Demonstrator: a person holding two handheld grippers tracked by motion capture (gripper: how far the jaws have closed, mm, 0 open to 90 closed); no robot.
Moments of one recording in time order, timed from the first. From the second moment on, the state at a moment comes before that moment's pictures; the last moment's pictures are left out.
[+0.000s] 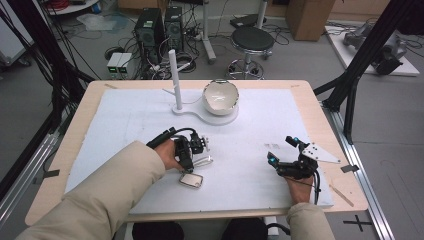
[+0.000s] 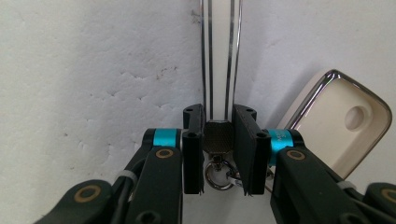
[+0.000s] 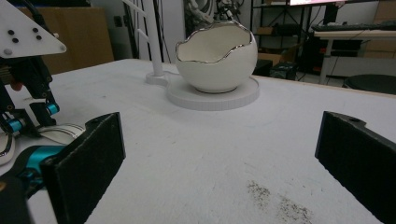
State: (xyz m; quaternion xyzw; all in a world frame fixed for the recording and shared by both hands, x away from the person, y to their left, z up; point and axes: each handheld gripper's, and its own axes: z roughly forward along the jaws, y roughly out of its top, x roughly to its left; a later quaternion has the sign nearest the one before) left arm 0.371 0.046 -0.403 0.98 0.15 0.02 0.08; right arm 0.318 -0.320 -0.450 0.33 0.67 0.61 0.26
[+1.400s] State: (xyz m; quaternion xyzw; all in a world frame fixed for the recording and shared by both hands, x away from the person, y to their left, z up) left arm 0.408 0.157 -0.339 0.85 0.24 0.04 0.46; right arm 0.318 -0.319 -0.450 0.33 0.67 0.61 0.26
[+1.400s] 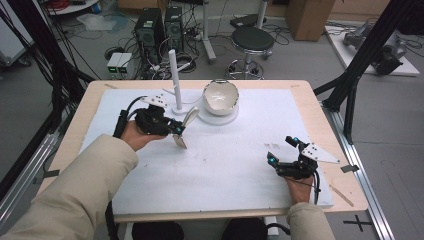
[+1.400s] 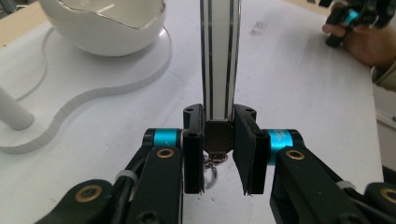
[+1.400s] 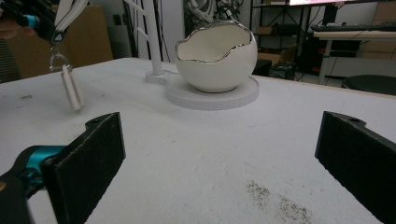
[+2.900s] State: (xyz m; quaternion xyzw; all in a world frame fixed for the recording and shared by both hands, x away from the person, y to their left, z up) left arm 0.491 0.205 -0.347 0.77 0.37 0.00 0.52; right arm 0.318 -0.318 -0.450 0.33 0.67 0.61 0.26
